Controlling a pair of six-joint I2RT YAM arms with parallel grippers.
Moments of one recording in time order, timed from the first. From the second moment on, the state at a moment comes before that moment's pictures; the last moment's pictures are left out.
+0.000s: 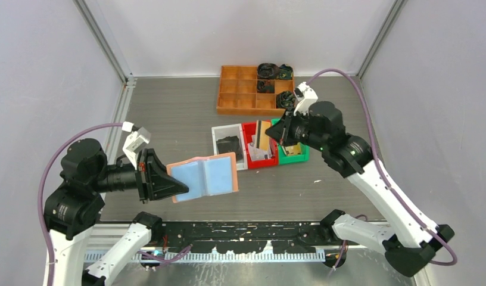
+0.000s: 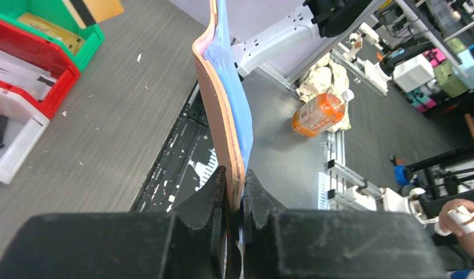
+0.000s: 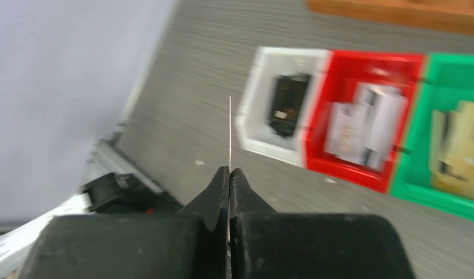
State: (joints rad) left arm -0.33 0.67 1.34 -0.96 1.06 -0.32; right arm 0.63 0.98 1.23 -0.55 -0.17 0.57
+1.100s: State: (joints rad) left arm -0.33 0.57 1.32 -0.88 1.13 -0.26; right arm 0.30 1.59 1.23 -0.60 0.04 0.29
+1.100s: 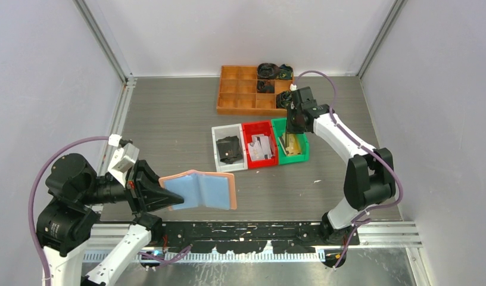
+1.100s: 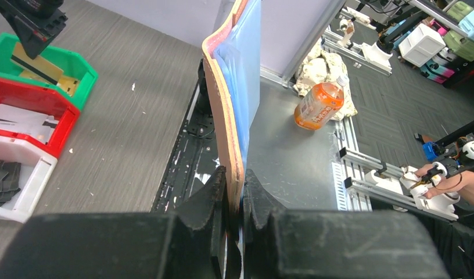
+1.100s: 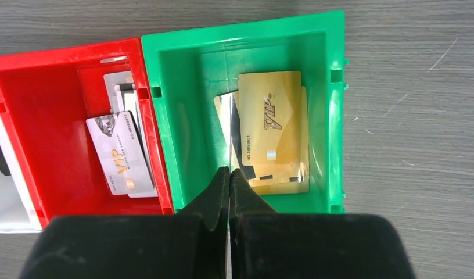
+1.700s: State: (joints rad) left arm -0.33 0.58 1.31 -0.85 1.12 -0.33; right arm 0.30 1.51 1.24 -0.55 -0.03 0.36
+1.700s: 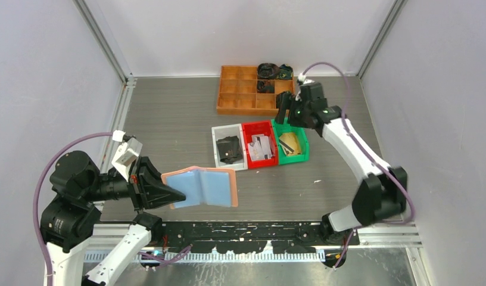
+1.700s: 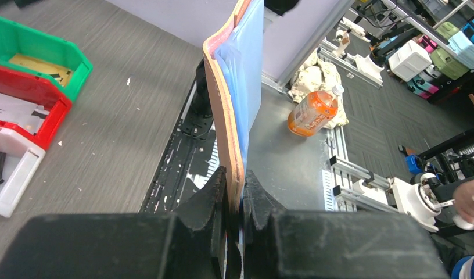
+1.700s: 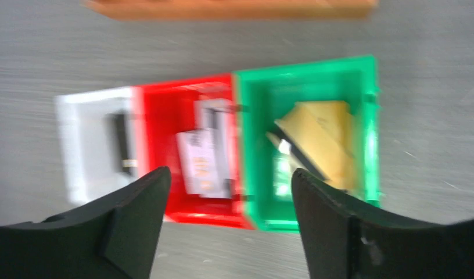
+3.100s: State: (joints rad) left arm -0.33 0.52 1.22 -1.06 0.81 0.16; right arm 1.45 1.28 1.24 -0.10 -0.16 0.16
